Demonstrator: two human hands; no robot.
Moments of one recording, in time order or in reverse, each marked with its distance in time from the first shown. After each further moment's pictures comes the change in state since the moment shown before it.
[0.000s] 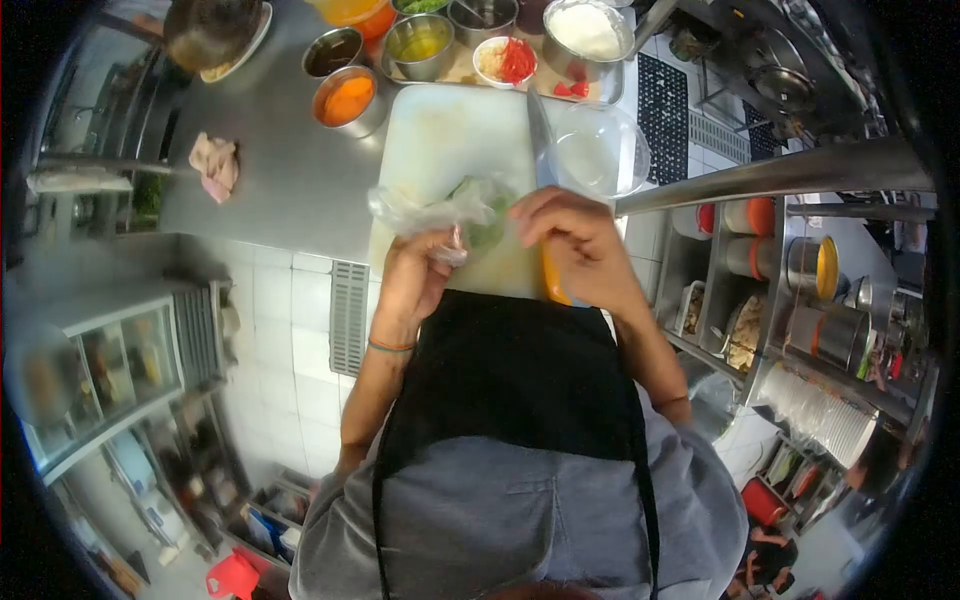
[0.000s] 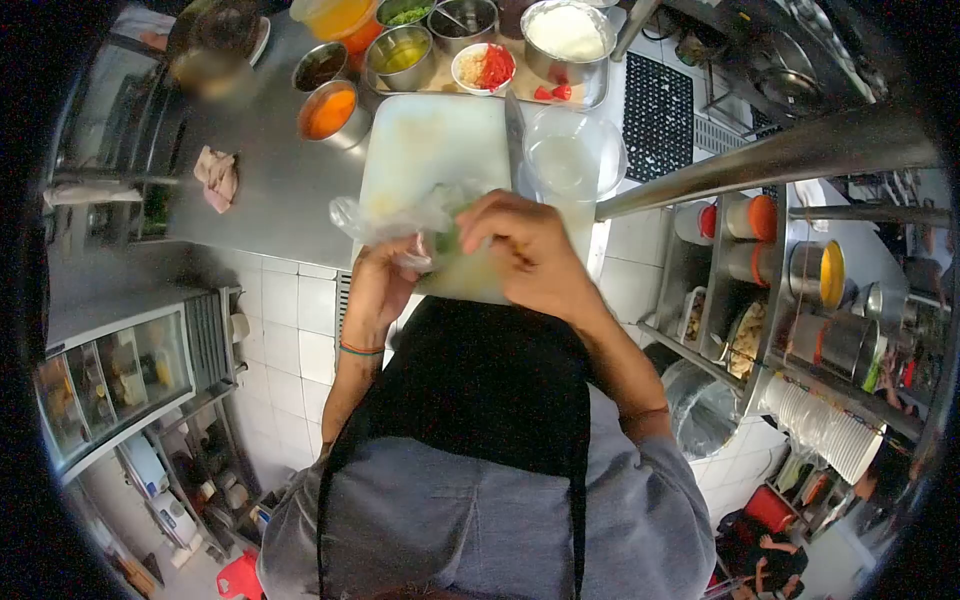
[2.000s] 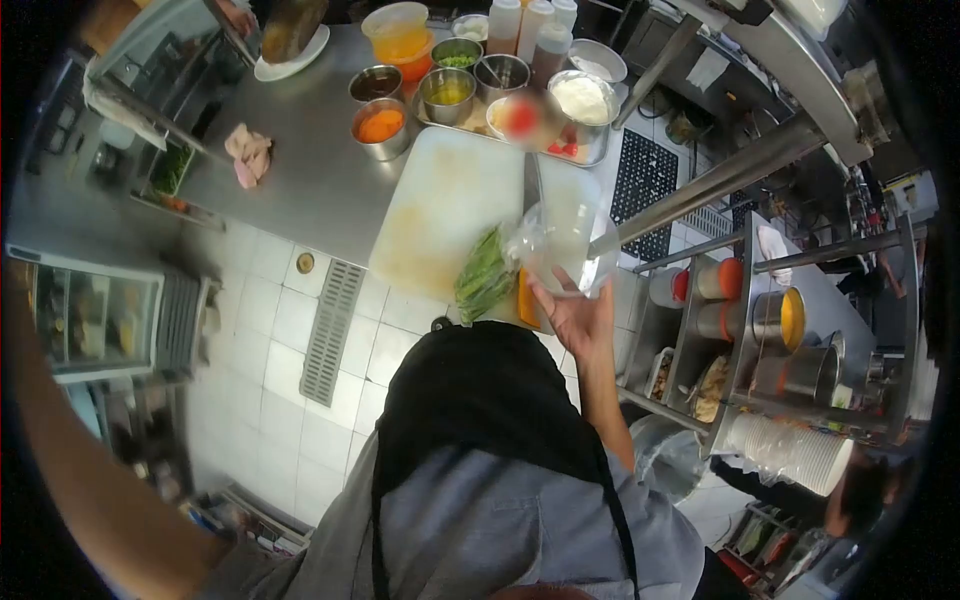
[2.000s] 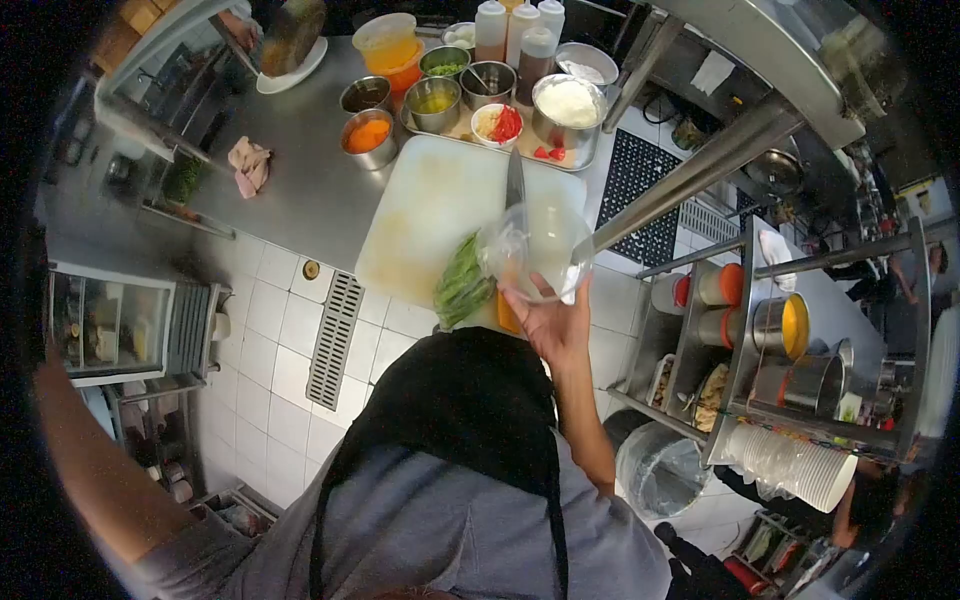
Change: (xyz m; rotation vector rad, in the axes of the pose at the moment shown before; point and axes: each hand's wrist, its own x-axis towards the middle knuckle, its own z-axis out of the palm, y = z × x) left_hand -0.256 0.292 0.162 0.621 -0.192 1.701; right_hand -0.106 0.050 -0.013 1.514 0.559 0.588
